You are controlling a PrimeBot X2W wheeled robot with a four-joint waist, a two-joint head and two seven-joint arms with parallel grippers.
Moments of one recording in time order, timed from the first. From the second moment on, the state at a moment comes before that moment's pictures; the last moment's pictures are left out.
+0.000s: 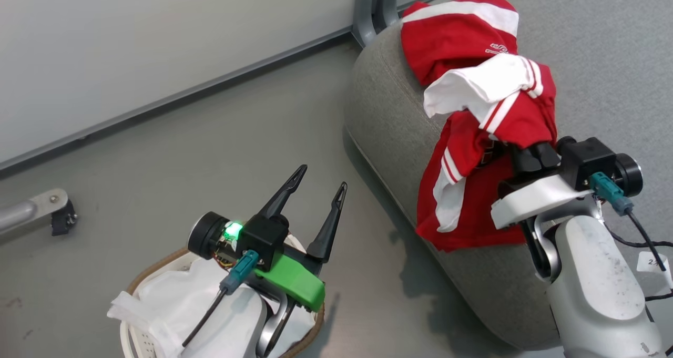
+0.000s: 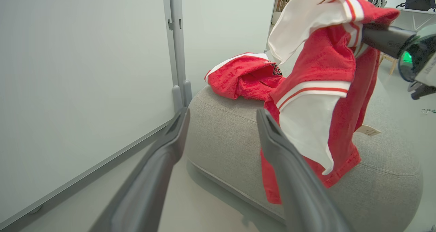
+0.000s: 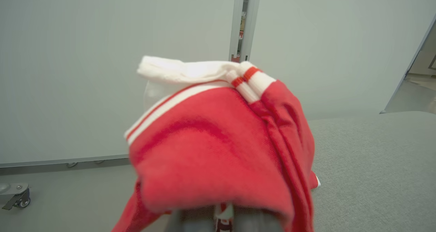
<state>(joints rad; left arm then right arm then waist) -0.34 0.08 -0.53 0.32 -0.22 -0.13 -0.26 -0.44 -0.05 0.03 0.31 0.06 0.13 -0.26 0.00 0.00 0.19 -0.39</state>
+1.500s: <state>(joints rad) -0.58 0.17 -0.58 0.25 -0.16 -0.13 -0.26 -1.05 -0.28 -0.38 0.85 -0.19 0.13 -0.26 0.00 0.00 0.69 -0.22</state>
